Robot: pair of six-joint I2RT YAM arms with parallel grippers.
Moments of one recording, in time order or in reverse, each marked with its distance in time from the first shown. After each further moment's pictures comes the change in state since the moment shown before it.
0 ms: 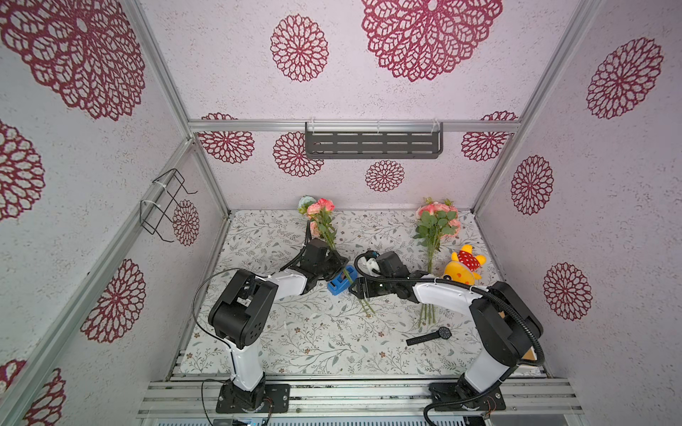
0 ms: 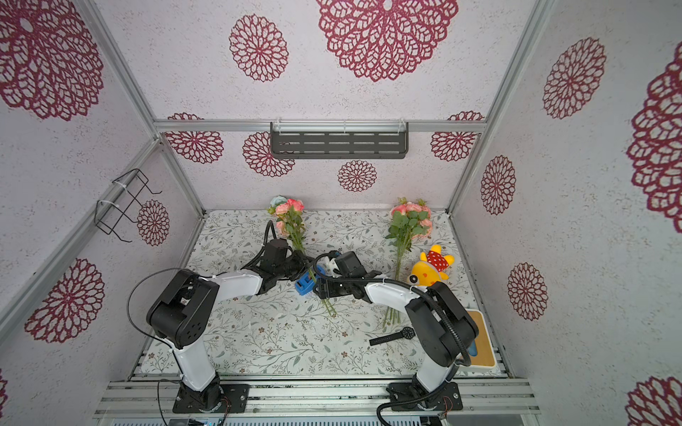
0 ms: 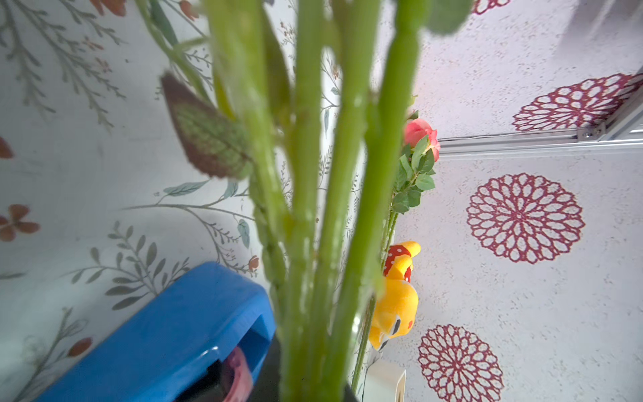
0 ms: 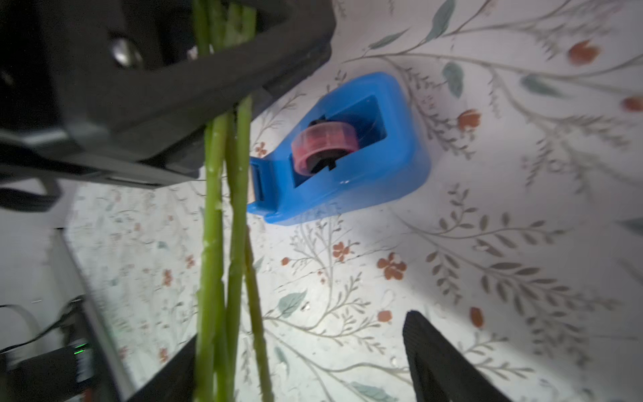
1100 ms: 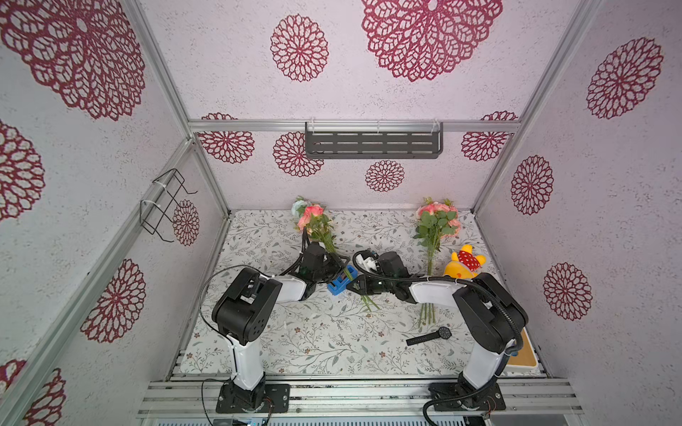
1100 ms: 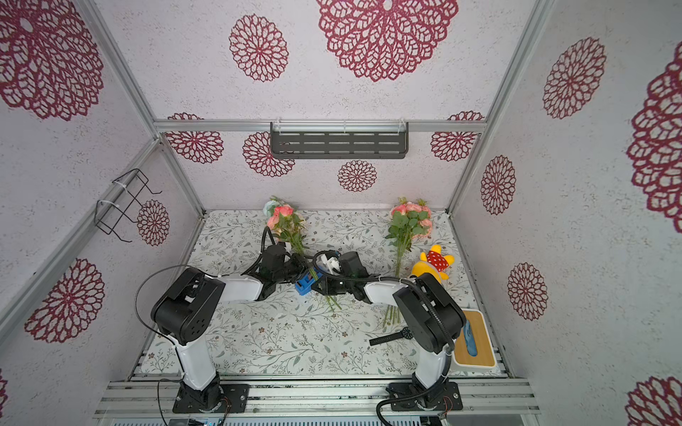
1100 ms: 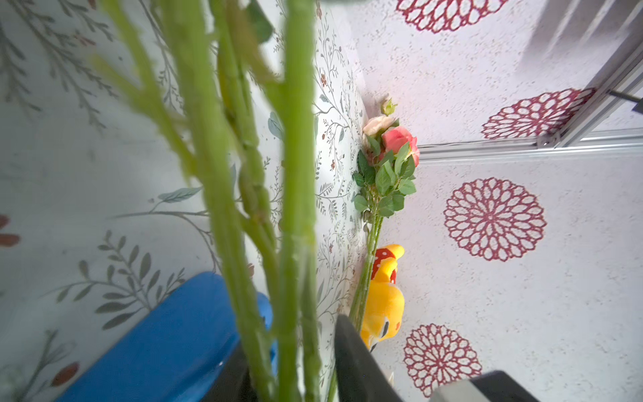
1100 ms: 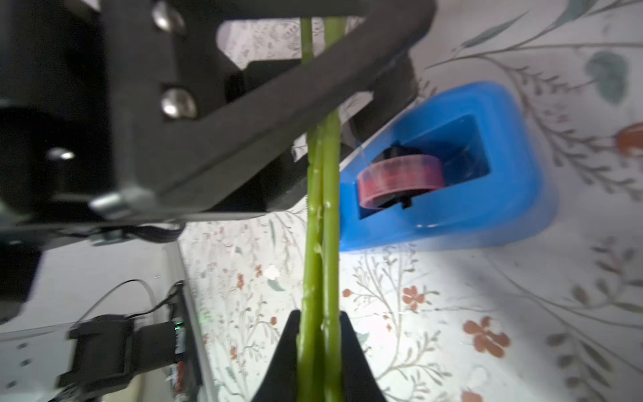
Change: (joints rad) left arm 0.004 0.026 -0.069 0.150 0.004 -0.034; right arm 0.000 0.100 0.030 0.147 -0.101 0.009
